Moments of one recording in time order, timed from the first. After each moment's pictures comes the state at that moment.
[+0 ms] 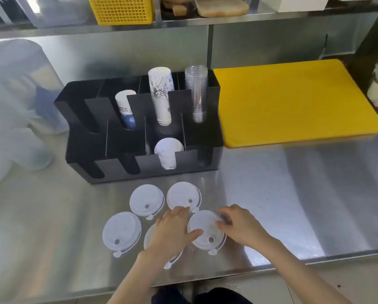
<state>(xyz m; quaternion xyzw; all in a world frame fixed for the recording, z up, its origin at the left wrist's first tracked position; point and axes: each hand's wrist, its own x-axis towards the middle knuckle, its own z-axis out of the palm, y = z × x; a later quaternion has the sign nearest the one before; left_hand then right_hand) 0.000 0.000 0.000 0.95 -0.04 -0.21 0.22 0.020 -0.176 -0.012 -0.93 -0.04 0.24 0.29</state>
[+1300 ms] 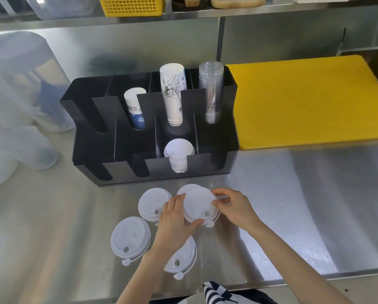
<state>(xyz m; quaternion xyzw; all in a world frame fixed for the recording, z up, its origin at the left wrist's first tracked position) 0.030 0.022 -0.032 0.94 0.04 -0.07 0.34 0.071 -0.138 -0.017 -0.88 0.02 0.16 0.45</state>
